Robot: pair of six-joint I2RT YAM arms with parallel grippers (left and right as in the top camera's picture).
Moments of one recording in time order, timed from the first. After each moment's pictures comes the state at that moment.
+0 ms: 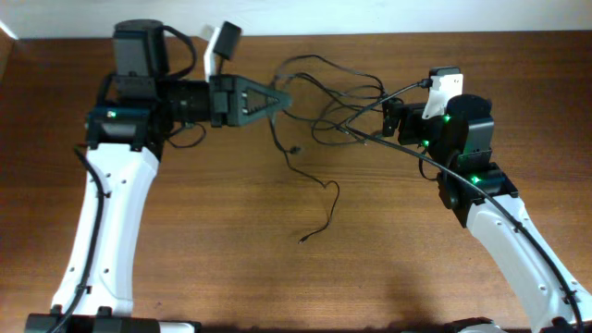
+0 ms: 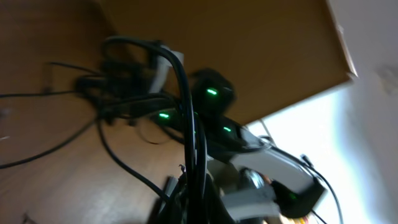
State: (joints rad) left arm -0.05 1.54 1.58 -0.65 1.40 -0.36; right arm 0.16 1.38 0.92 0.05 -0.07 0.13
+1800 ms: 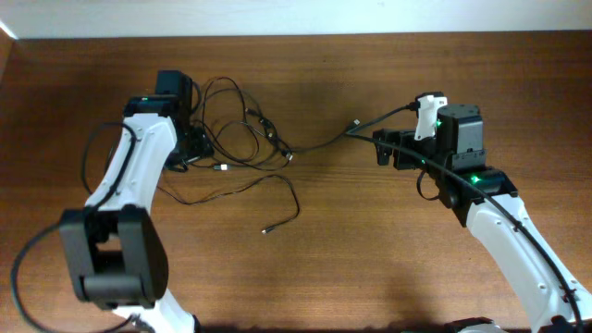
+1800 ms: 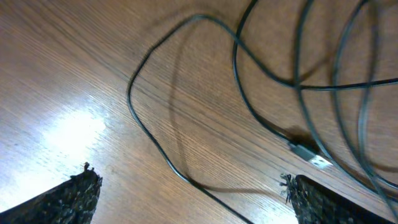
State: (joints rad) left arm 0.01 1.85 1.45 -1.05 -0.29 -0.47; right arm 0.16 1.38 0.92 -0.25 -0.19 0.16
